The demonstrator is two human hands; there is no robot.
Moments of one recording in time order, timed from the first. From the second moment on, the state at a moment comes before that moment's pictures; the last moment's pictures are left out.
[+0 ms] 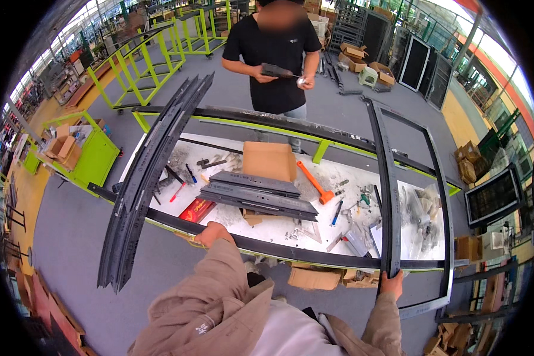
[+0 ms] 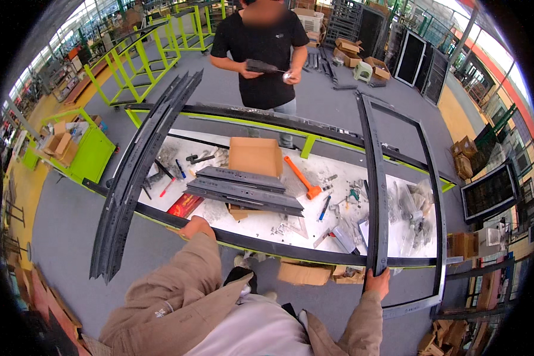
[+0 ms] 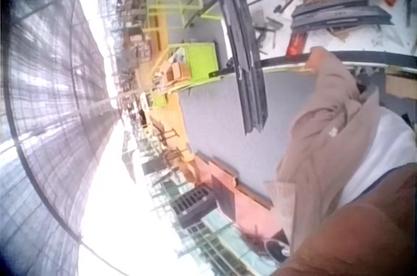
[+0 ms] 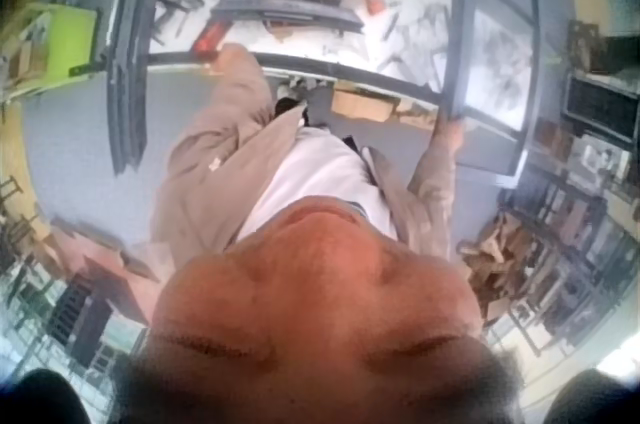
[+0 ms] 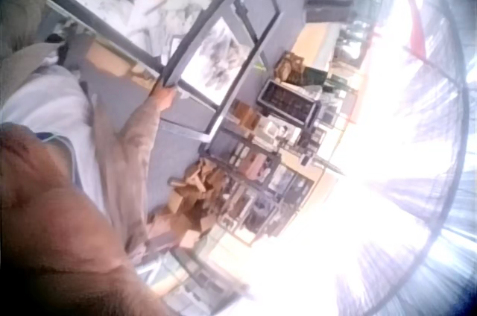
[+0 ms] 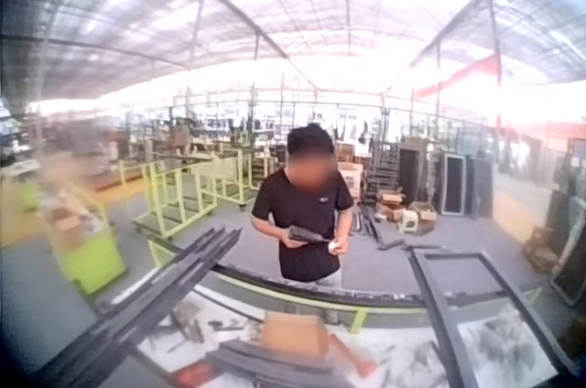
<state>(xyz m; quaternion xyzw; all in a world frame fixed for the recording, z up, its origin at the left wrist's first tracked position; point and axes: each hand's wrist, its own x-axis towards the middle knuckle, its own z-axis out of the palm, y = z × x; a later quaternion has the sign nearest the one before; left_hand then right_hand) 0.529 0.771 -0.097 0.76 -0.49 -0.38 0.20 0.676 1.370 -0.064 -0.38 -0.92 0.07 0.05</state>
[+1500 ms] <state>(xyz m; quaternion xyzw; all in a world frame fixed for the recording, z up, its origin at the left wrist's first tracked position) 0.539 0.756 -0.144 0.56 -0.81 -0.14 -0.10 0.680 1.367 -0.056 -0.39 -0.92 0.08 0.06</state>
